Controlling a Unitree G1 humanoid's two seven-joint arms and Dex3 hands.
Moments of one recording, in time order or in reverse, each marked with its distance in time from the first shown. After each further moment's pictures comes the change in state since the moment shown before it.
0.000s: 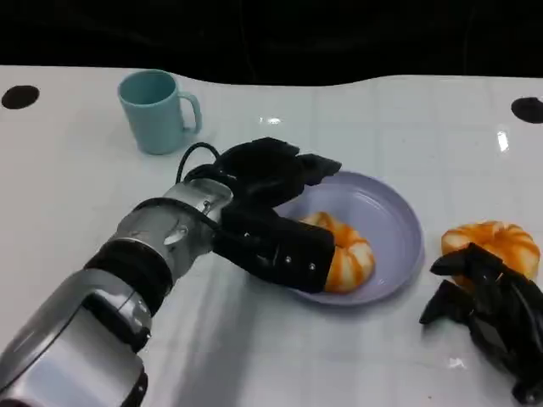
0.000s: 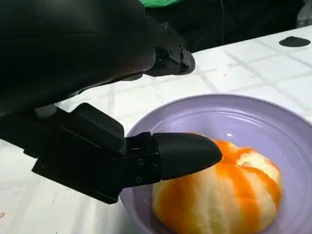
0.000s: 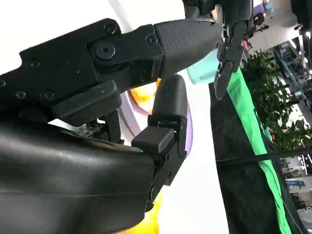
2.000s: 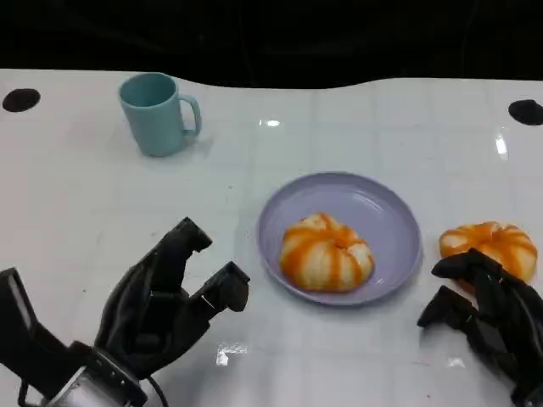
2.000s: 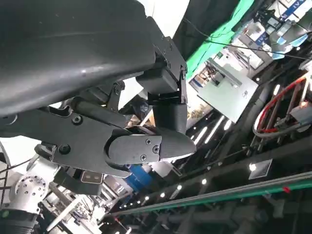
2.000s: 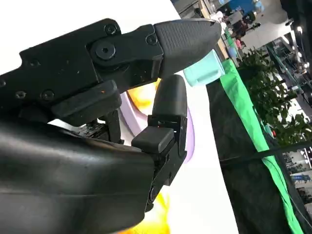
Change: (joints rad) left arm 0.922 -0.121 0.805 -1.035 -1.579 0.826 -0.624; right arm 0.043 0.014 -0.001 -0.097 0.036 0.117 -0.021
